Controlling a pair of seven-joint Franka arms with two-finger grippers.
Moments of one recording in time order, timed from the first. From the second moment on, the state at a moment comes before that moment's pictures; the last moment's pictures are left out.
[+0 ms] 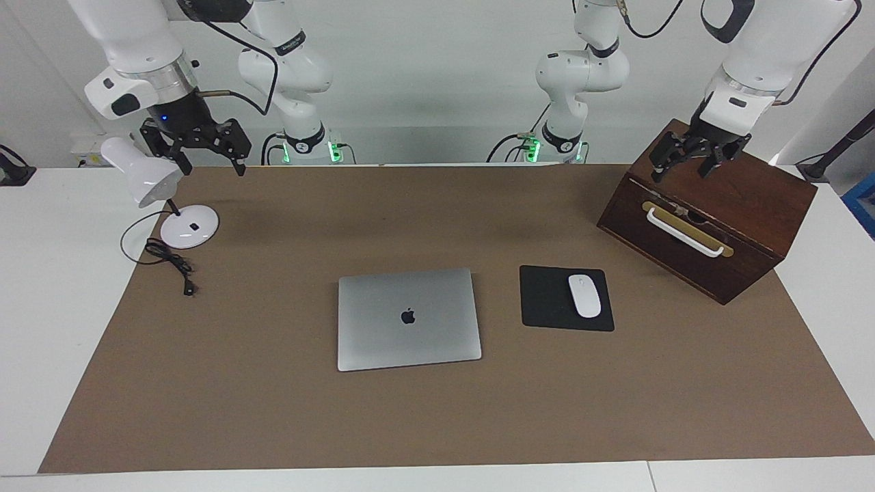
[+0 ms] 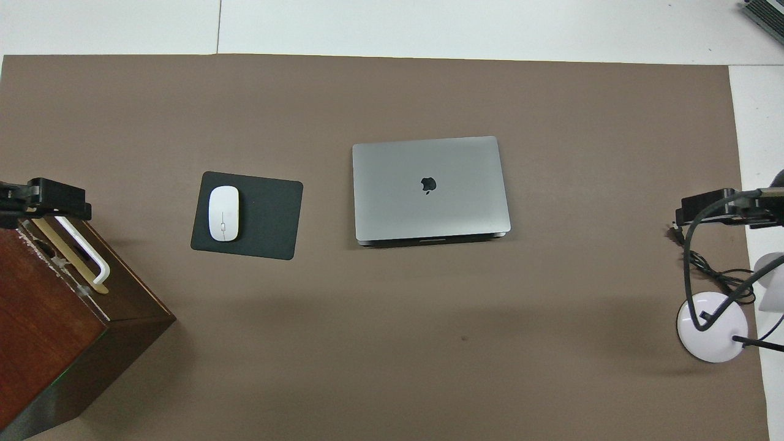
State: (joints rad) left arm -0.06 -0.08 0.02 -1.66 -0.01 1.56 -0.10; right arm -0.19 -0.10 0.17 -1.65 0.02 1.56 0.05
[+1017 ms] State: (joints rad) left arm -0.06 -0.10 0.01 -1.76 -0.01 1.66 -0.22; right arm -0.19 -0.10 0.17 -1.65 0.02 1.56 0.05
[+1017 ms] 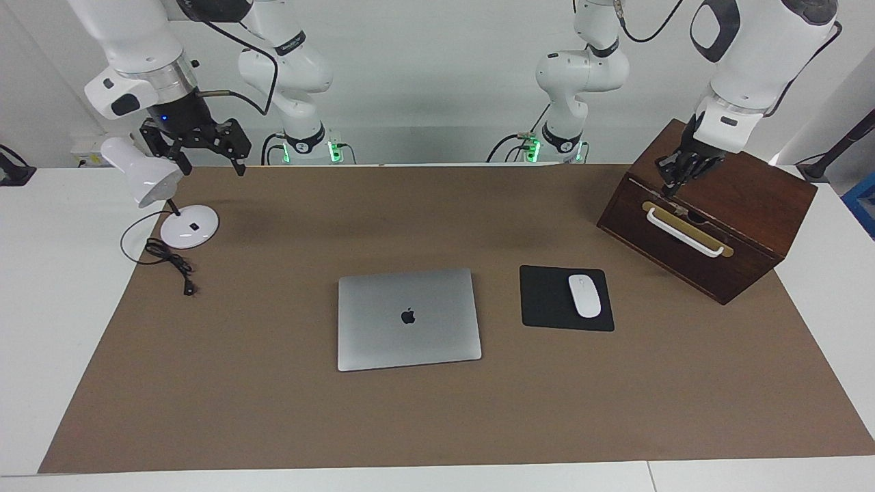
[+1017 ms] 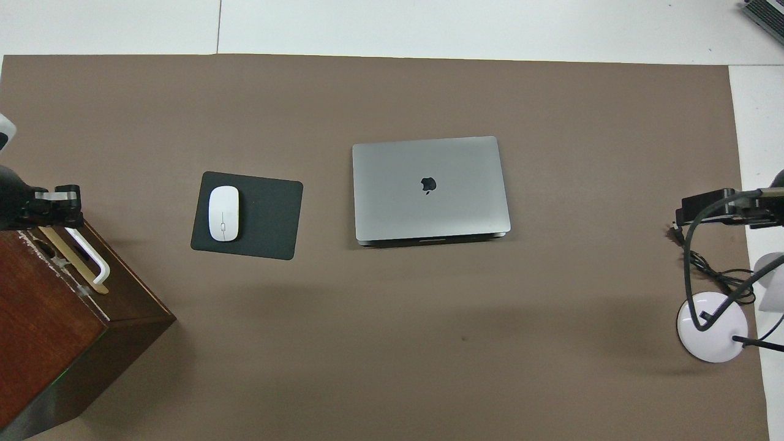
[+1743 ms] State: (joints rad) left arm -0.07 -0.18 -0.01 -1.96 -0.23 1.86 -0.82; right arm -0.19 -0.10 0.18 -1.65 0.02 1.56 0.05
